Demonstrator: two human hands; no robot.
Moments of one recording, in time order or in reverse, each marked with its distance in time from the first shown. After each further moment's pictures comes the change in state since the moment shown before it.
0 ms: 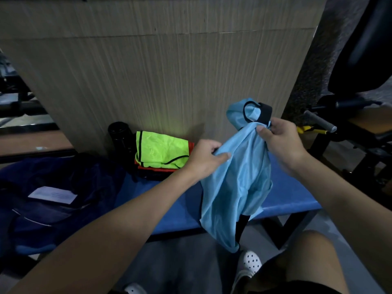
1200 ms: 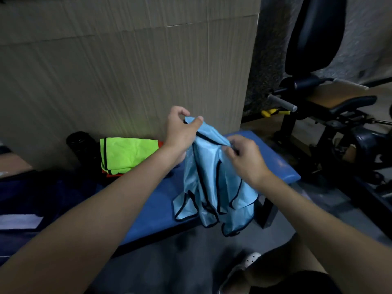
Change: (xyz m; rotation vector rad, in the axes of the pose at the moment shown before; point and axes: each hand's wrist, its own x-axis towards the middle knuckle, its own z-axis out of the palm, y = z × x) left_hand 0.027 0.057 0.039 -0.200 0.282 -0.024; right_hand -0.047 0.056 -0.021 -0.384 0.077 -0.134
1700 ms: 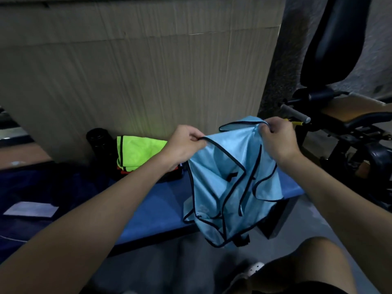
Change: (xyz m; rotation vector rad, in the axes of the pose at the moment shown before) left_hand -0.006 -0.009 -0.054 0.241 -0.321 -0.028; right_hand 0.051 -0.011 -0.036 -0.058 0.178 0.162
